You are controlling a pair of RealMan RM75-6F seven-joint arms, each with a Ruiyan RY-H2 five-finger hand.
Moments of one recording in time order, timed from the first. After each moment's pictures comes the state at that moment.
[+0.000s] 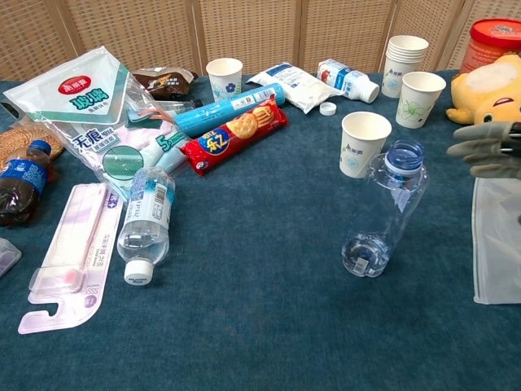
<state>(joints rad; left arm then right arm) -0.05 -0.97 0.00 -1.87 1.58 1.53 -0.08 0.42 -1.19 -0.10 -1.50 -1.81 1.18 1.07</state>
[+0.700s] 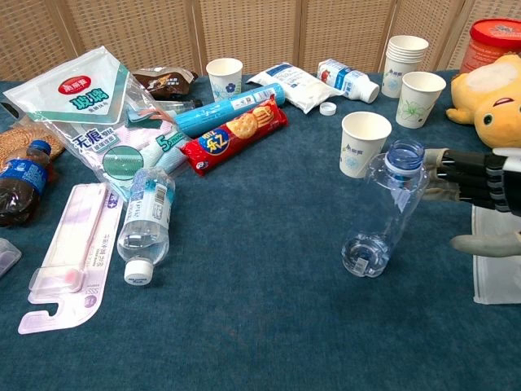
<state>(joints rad) -0.03 -0.97 0.00 -1.85 1.58 1.55 -0.11 0.51 -1.31 -0.12 -1.48 -1.76 1.11 1.05</state>
